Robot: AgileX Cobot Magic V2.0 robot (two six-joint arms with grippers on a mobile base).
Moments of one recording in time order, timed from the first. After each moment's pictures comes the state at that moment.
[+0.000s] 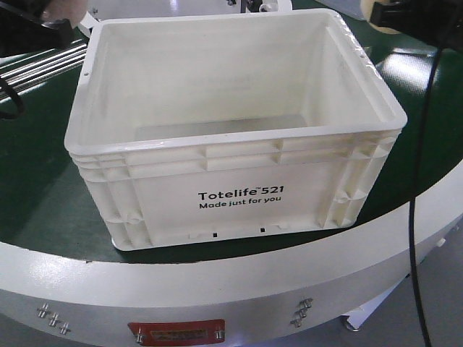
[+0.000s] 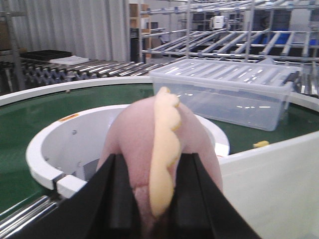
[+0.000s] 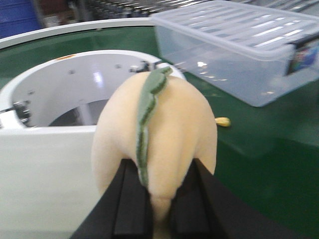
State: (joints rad) left arm -0.25 1.17 -0.90 -0.07 -0.20 0.13; right arm 0.21 1.31 -1.08 -0.18 0.10 0.14
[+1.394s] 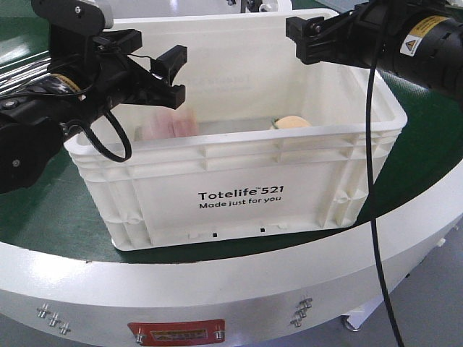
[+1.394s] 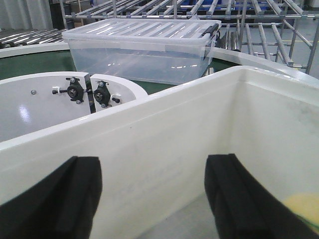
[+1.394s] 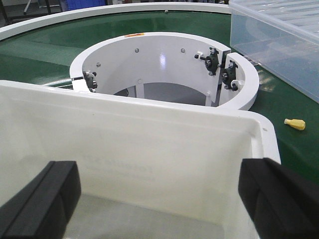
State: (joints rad) left arm -0.48 1.40 -0.90 -0.07 -0.31 0.13; right arm 0.39 1.34 -1.07 -0.17 0.10 0.10
